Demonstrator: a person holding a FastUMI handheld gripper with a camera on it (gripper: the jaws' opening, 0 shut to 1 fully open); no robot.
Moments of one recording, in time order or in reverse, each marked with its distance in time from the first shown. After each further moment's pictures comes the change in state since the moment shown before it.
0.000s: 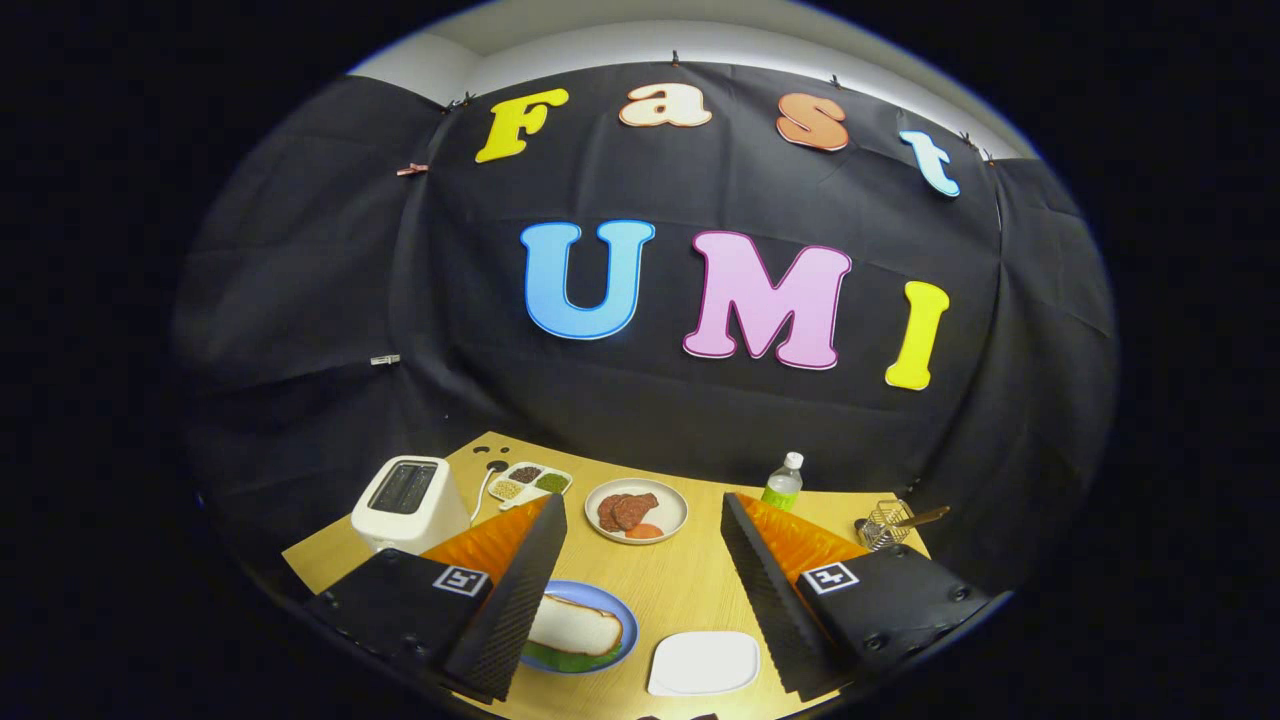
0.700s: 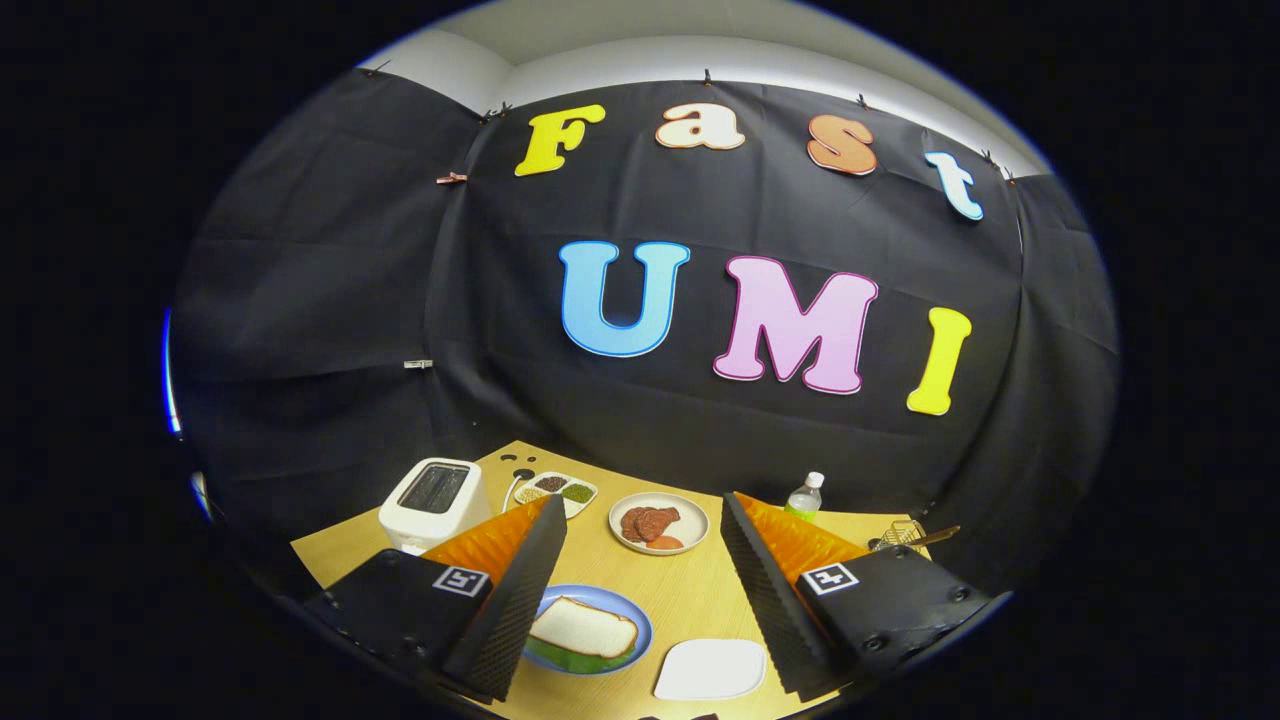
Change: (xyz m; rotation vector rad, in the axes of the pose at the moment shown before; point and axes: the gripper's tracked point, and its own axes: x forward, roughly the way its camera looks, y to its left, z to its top) arm -0.018 0.024 0.007 -0.031 -0.048 0.076
